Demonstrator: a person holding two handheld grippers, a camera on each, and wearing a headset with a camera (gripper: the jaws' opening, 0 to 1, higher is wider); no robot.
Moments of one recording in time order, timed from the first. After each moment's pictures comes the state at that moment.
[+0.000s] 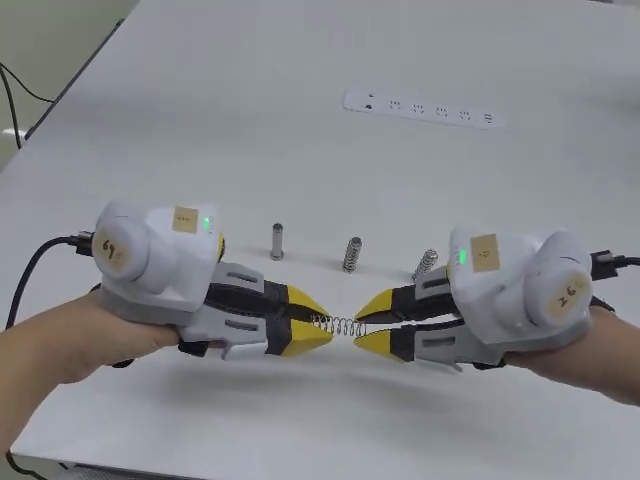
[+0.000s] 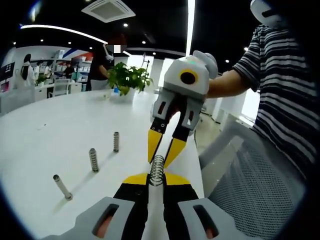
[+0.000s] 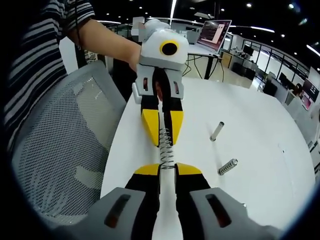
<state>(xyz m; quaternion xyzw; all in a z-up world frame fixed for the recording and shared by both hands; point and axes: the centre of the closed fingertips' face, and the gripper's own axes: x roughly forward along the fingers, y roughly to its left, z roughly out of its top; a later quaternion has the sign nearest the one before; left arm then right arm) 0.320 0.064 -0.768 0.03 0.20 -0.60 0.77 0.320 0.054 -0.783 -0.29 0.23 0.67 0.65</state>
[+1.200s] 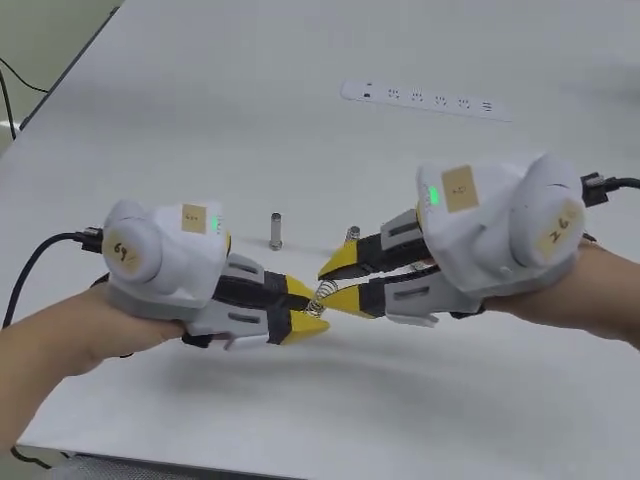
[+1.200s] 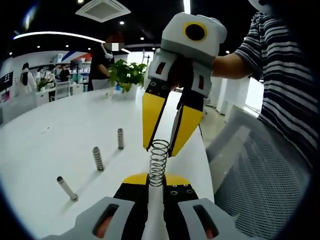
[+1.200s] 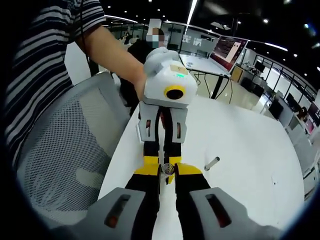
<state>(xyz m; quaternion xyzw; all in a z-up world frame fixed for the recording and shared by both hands) 0.329 0.063 -0.776 0.07 0.20 -0.59 0.78 0.320 0.094 -0.736 -0.32 0.17 0.70 0.62</state>
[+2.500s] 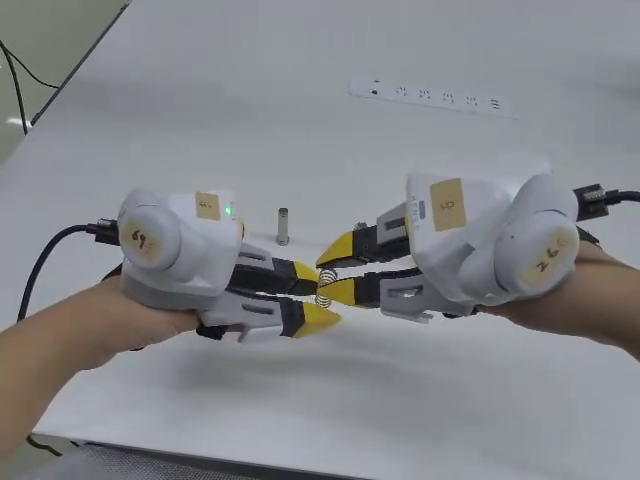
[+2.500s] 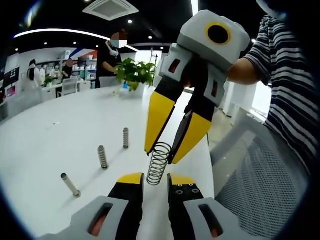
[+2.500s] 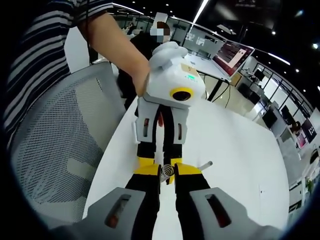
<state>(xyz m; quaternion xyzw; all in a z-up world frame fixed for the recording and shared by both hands) 0.335 0.064 -0.776 0.06 0.21 -0.56 0.80 0.322 0.099 -0.736 -0.38 0.13 0.68 0.62</state>
